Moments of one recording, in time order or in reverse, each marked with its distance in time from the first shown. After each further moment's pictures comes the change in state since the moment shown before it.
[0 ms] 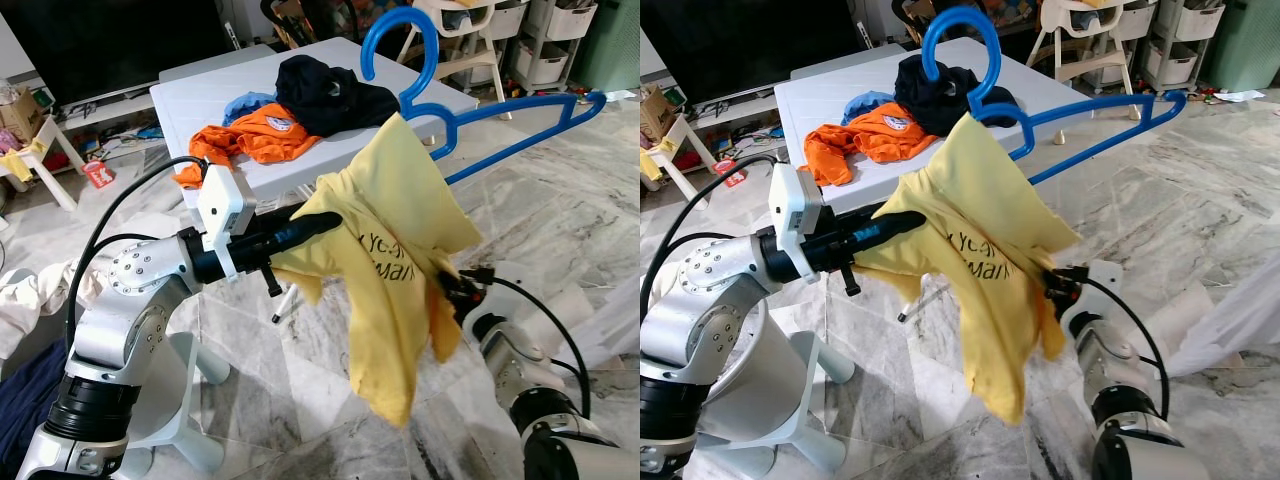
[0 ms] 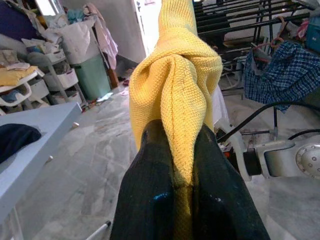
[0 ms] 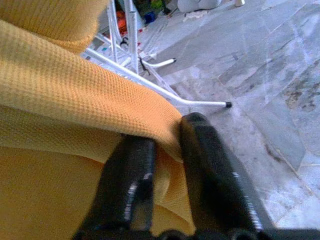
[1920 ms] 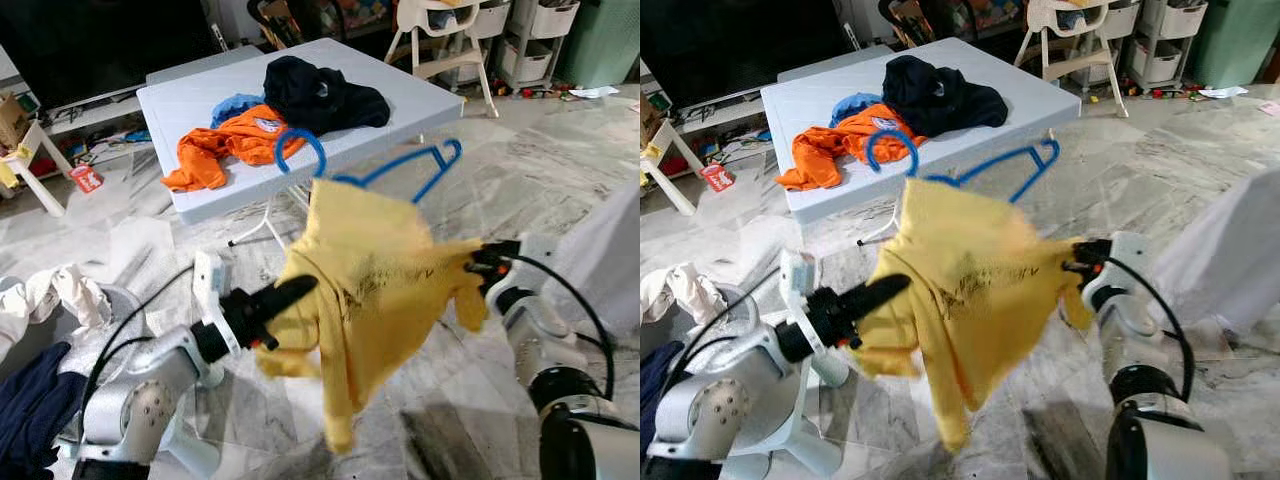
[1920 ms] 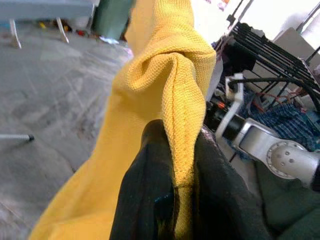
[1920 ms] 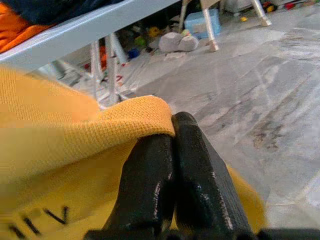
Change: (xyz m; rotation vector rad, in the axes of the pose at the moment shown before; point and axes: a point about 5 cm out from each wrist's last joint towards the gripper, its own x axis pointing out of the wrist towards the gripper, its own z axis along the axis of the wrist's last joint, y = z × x) left arm -0.032 -0.045 -0.084 -0.682 0.033 0.232; right arm 0.006 -0.004 0.039 -0.105 -0.111 0.027
